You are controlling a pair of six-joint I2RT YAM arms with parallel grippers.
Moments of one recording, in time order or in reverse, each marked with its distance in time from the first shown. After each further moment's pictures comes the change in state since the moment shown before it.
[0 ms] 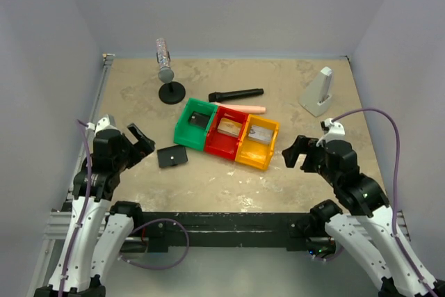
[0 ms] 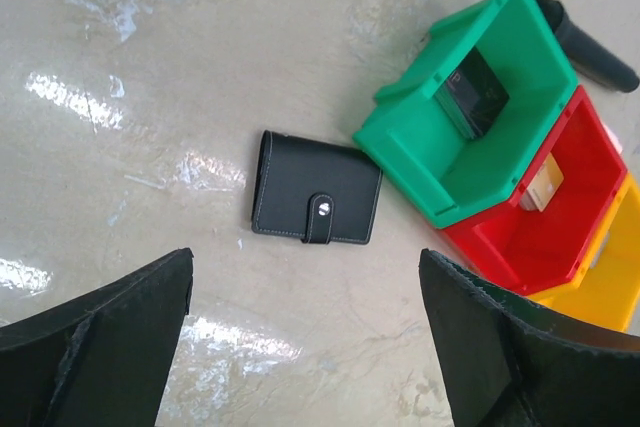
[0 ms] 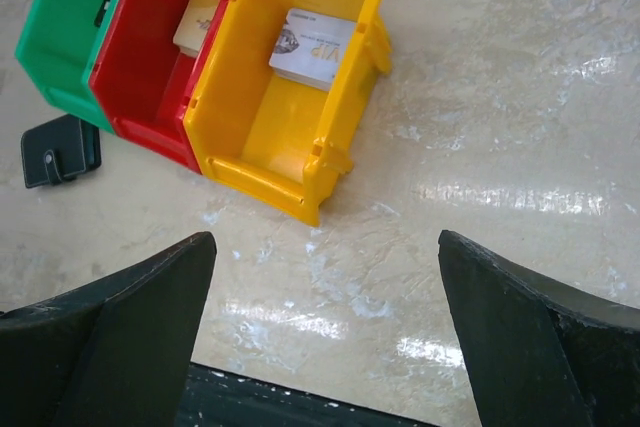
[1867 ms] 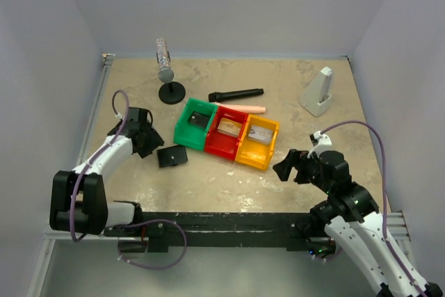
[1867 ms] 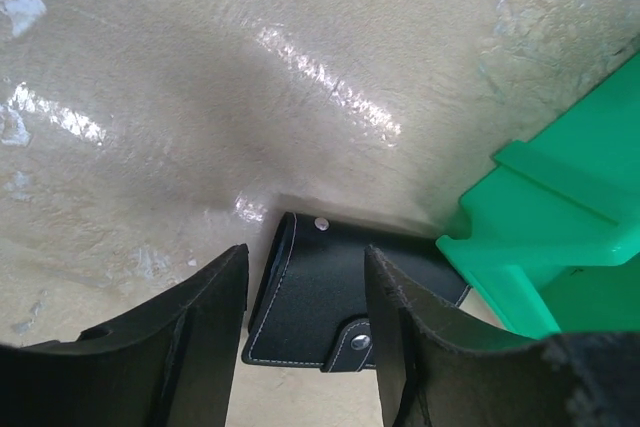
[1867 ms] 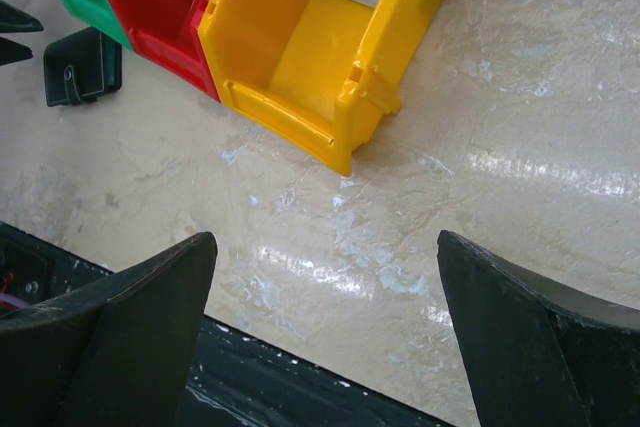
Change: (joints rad) left arm 0.000 0.726 -0.037 0.351 0.013 -0.067; right arm 0.000 -0.133 -0.215 0.069 -0.193 0.014
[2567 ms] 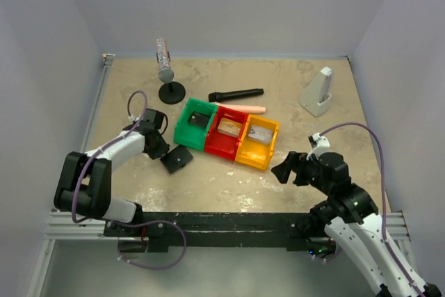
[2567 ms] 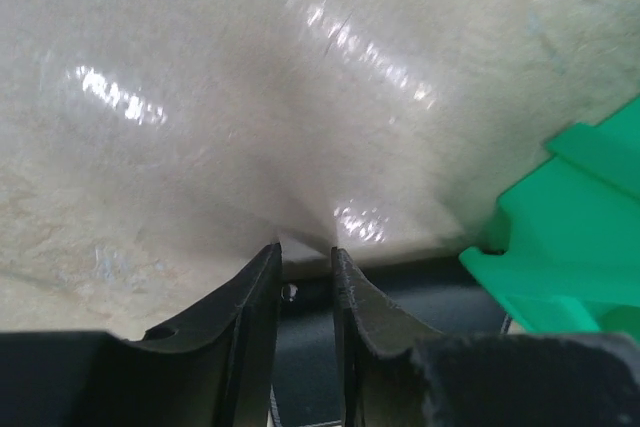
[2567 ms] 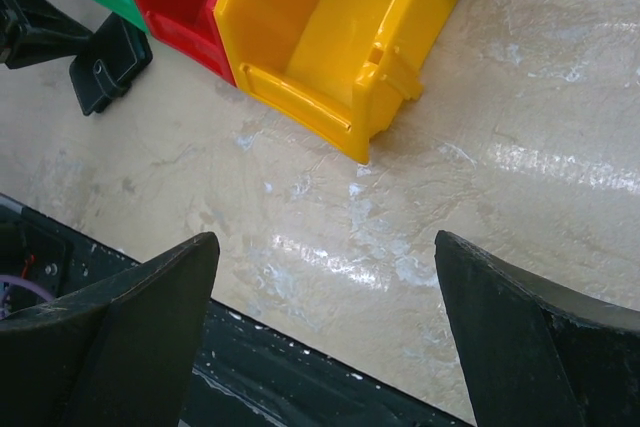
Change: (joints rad) left arm -0.132 0.146 0.039 0.003 -0.108 -0.050; right arm 0.000 -0.018 -0.024 0.003 -0.048 0.020
